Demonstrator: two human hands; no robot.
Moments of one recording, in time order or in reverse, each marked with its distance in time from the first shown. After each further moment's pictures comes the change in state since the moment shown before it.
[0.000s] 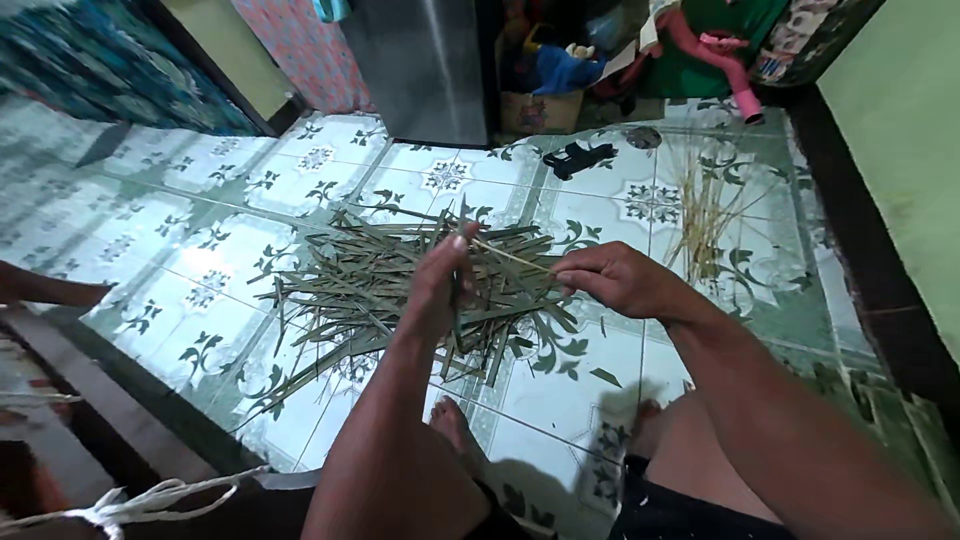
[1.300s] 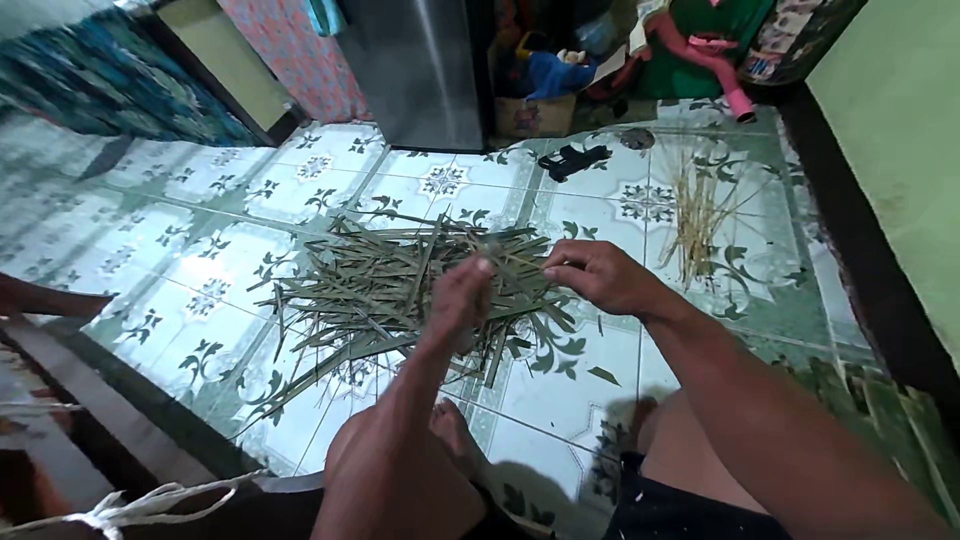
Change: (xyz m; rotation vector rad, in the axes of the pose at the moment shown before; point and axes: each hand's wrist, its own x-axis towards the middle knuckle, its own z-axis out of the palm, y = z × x) left_hand -0.007 -0.013 0.016 0.139 0.055 0.038; right_hand 0.005 -0.002 0.007 0.064 0.132 0.036
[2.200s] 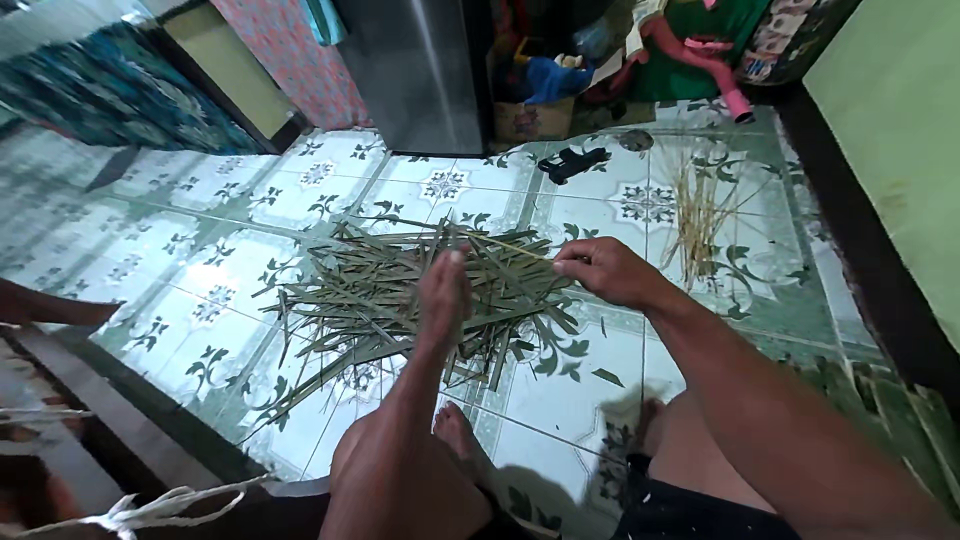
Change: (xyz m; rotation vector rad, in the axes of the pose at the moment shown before) left_hand 0.001 -0.006 -0.010 0.174 0.150 0.119; right_hand -0.002 0.006 -0.007 -0.053 0.015 0.206
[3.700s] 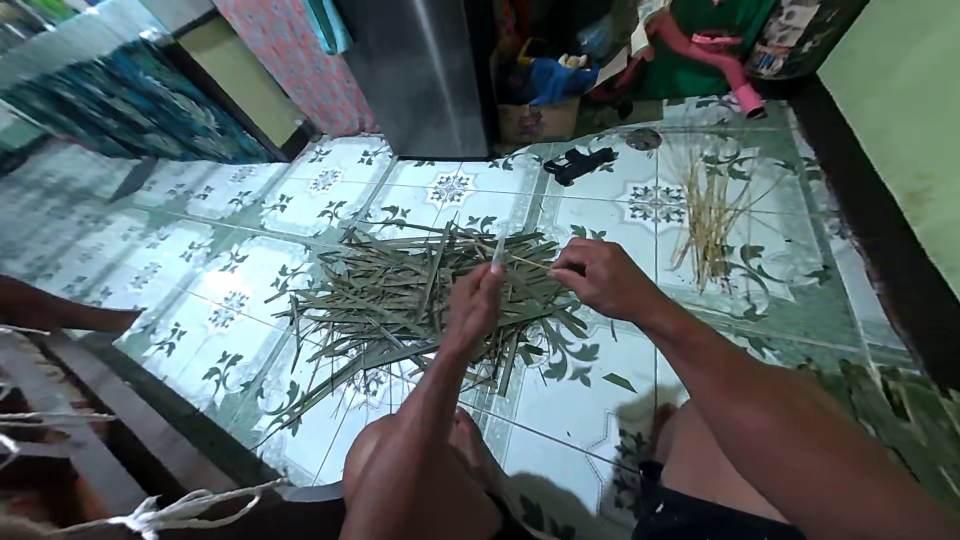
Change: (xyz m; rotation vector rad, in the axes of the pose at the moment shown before) left_hand 0.004 -0.007 0.021 0.134 -0.124 -0.132; right_hand 0.002 -0.005 0.018 -0.217 0.169 -0.194
